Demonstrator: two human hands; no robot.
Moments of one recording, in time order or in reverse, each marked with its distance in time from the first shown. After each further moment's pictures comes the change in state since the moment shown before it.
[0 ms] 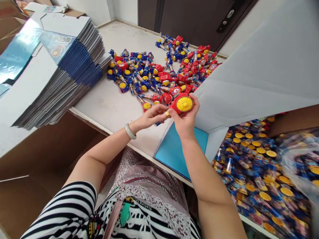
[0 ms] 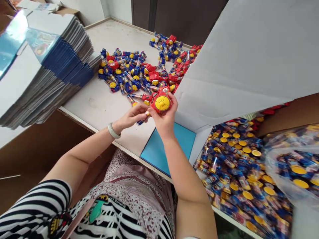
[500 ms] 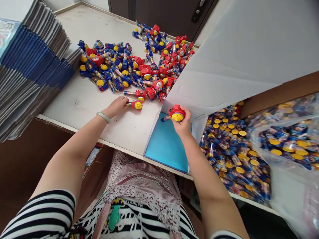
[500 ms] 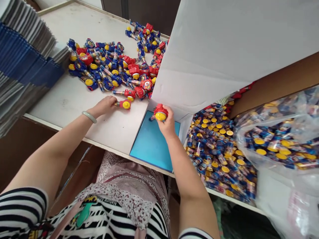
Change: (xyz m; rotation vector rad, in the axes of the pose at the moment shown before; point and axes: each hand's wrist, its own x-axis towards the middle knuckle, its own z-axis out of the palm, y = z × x) left_hand 0.005 -0.076 -0.087 1.035 -0.135 -0.383; right_hand -0.056 0.075 -0.071 -0.332 0.106 0.069
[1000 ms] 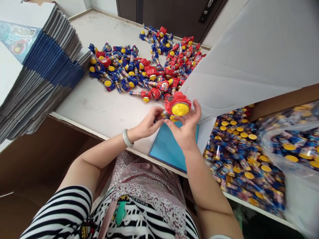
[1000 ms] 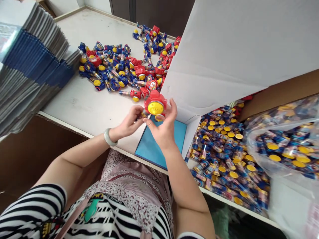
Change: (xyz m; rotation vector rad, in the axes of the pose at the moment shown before) left_hand -0.066 0.171 0.005 -0.973 0.216 0.392; right_hand 0.004 -0.111 -0.010 0.067 -0.087 -0.014
